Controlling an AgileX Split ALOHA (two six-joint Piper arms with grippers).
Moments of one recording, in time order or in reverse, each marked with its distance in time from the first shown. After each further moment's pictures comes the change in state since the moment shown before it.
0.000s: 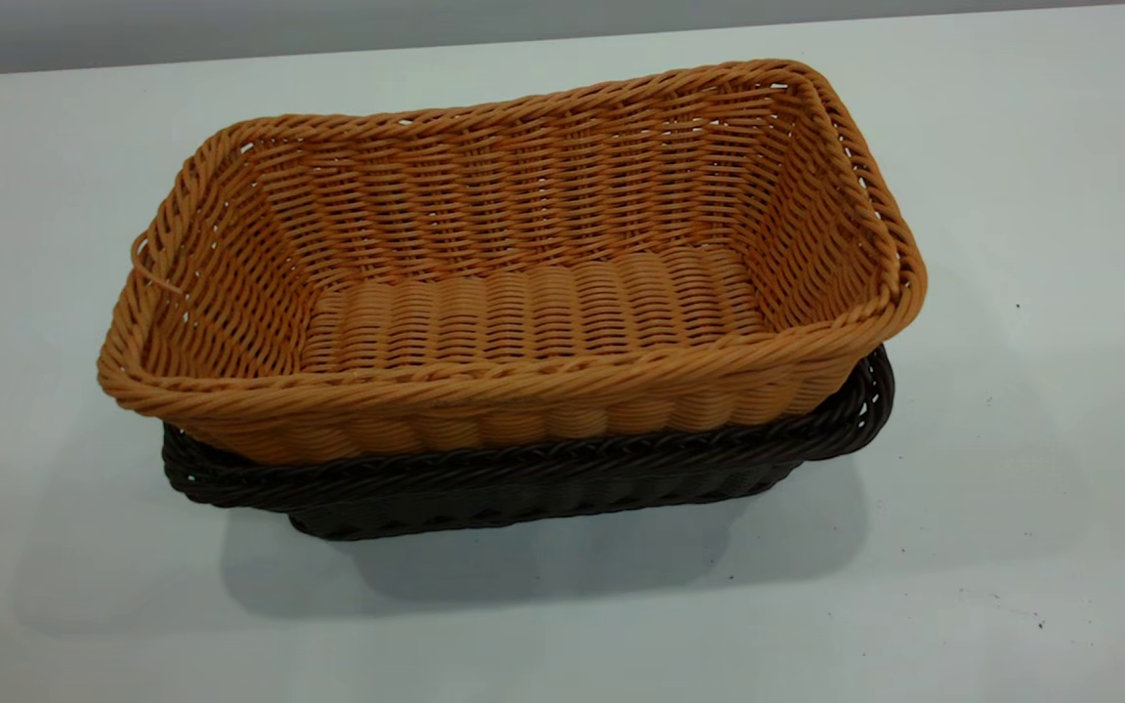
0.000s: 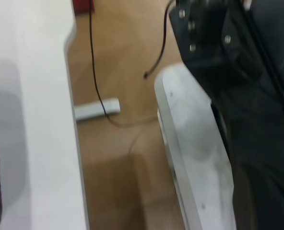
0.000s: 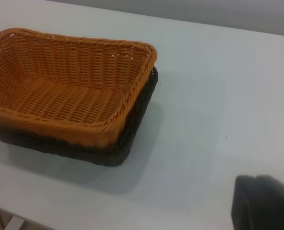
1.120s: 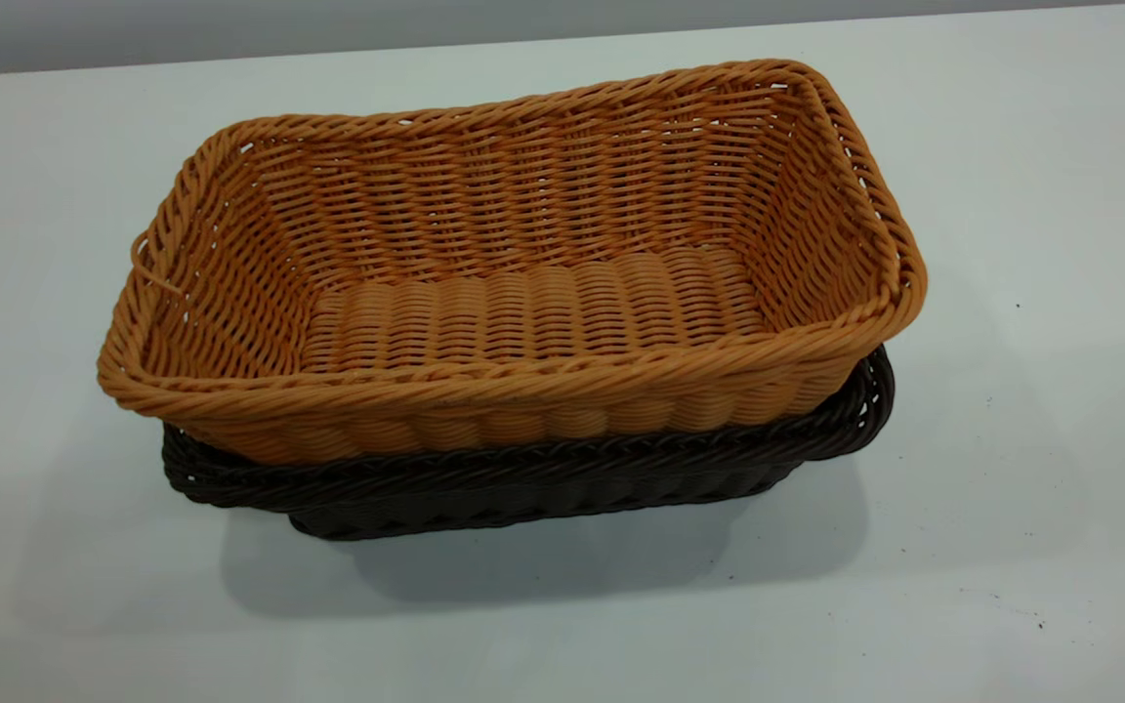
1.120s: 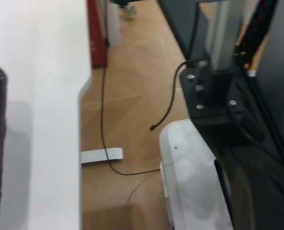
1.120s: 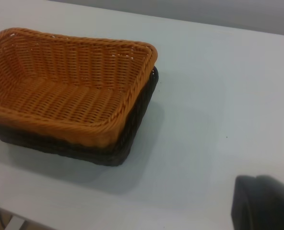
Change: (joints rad) left arm 0.061 -0.052 0.041 -0.030 -0.143 -0.038; right arm 0.000 0.000 0.000 0.001 0.000 0.001
